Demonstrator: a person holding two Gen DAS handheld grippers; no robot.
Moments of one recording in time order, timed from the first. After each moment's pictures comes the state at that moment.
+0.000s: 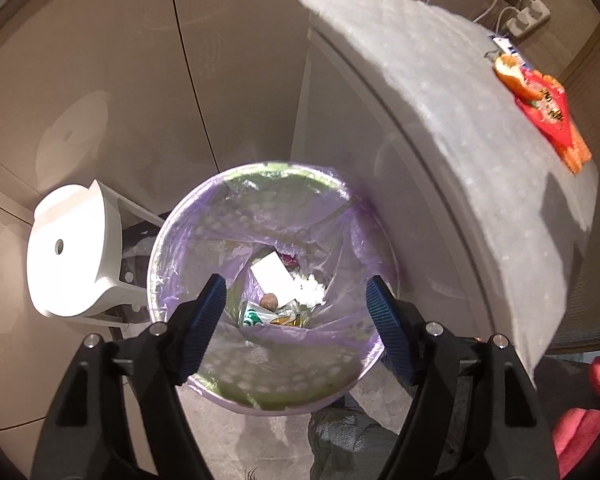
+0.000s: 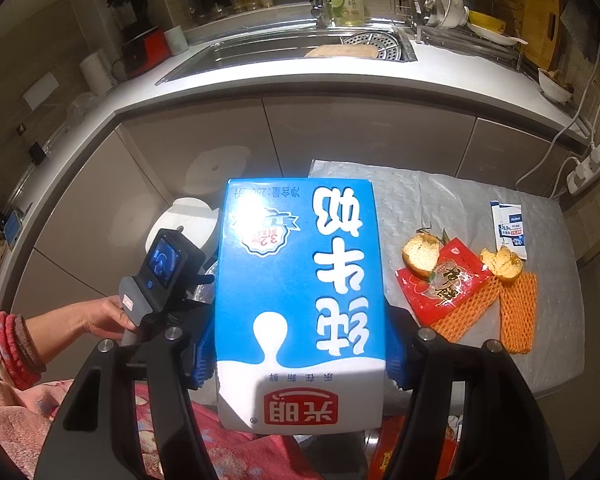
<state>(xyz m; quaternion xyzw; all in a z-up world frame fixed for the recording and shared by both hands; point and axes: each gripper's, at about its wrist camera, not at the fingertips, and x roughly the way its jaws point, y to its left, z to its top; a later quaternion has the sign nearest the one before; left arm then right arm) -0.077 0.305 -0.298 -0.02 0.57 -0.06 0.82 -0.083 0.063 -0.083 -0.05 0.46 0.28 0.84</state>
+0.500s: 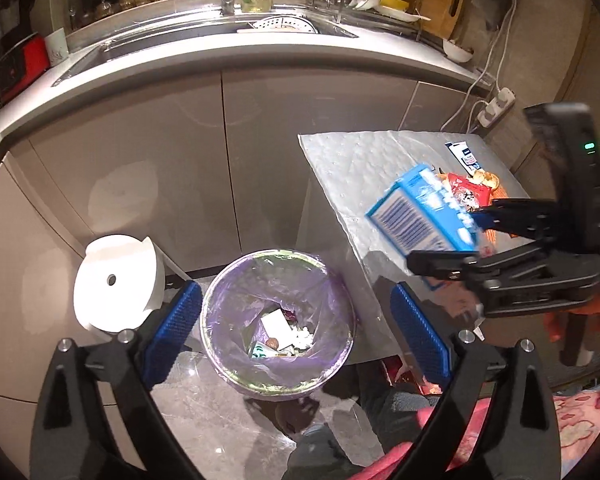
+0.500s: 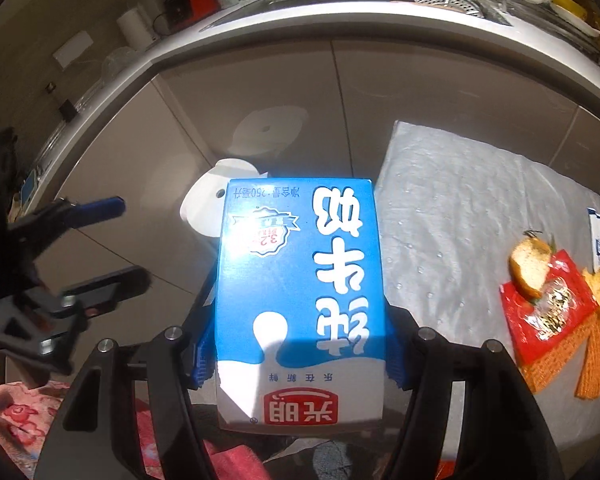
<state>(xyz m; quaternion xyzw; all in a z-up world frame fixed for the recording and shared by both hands) -0.152 0.316 -0.130 -0.04 0.45 -0.02 0.89 -0.058 0.161 -0.173 -0.09 0.50 0.38 0.77</state>
